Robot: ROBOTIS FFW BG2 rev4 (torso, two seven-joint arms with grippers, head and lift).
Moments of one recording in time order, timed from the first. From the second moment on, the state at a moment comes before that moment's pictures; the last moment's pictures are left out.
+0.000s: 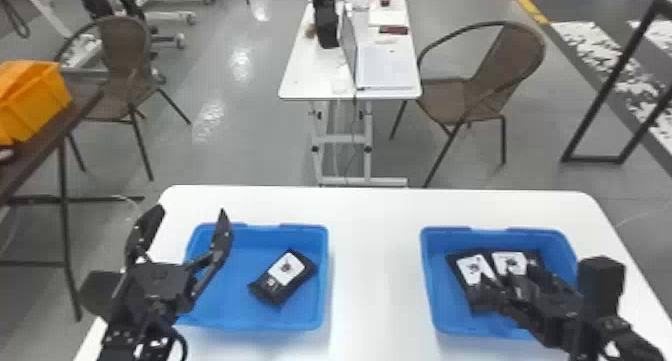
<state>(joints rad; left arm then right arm) 0.37 0.00 0.17 -1.72 0.00 -0.34 -0.17 0.21 -0.10 -0.16 -1.56 -0.03 0.25 0.46</state>
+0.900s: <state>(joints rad) 0.37 0.00 0.16 -1.72 0.04 -0.36 -0.17 0.01 -0.10 -0.13 -1.18 0.08 0.15 0.45</state>
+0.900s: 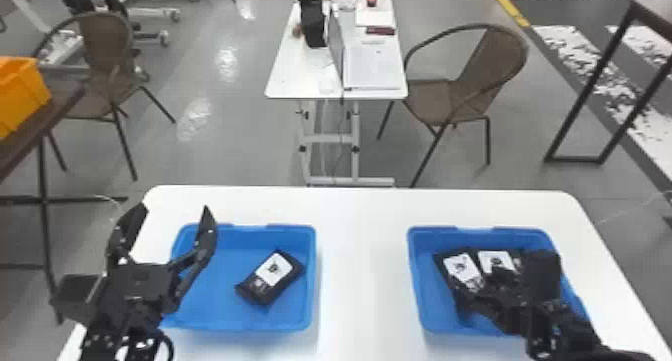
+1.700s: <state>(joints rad) 0.37 0.00 0.16 -1.69 0.07 -0.37 -0.17 0.00 -0.09 -0.13 -1.18 0.09 0.23 0.35</state>
